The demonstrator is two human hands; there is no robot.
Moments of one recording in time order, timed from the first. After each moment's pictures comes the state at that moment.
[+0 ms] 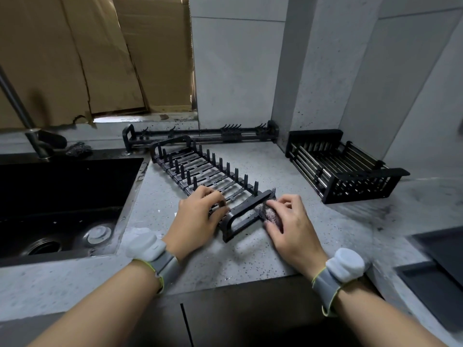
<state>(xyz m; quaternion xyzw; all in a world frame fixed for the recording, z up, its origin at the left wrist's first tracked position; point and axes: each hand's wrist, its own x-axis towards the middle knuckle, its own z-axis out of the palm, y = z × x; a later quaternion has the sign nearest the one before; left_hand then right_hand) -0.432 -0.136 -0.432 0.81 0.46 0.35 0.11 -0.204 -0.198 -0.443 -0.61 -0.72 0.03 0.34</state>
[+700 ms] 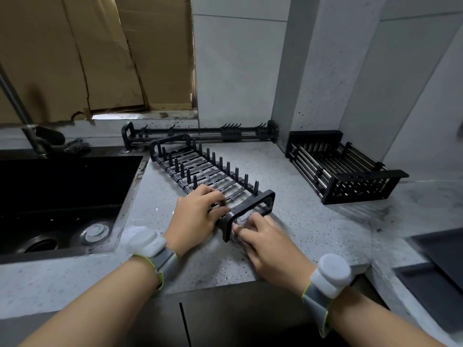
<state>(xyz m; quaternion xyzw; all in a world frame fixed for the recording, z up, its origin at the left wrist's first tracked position) -0.433 -0.131 -0.432 0.81 0.48 0.33 0.10 -0.242 -0.213 -0.438 -0.52 -0.84 0.00 0.17</state>
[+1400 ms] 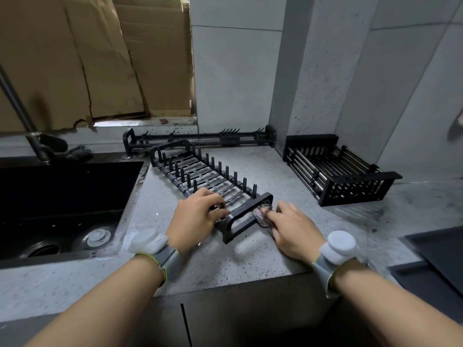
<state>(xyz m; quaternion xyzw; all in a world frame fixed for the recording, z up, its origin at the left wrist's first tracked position) -0.434 -0.133 -0.423 0.80 0.50 0.30 0.14 -0.199 -0.190 -0.423 -0.64 -0.77 -0.03 0.10</state>
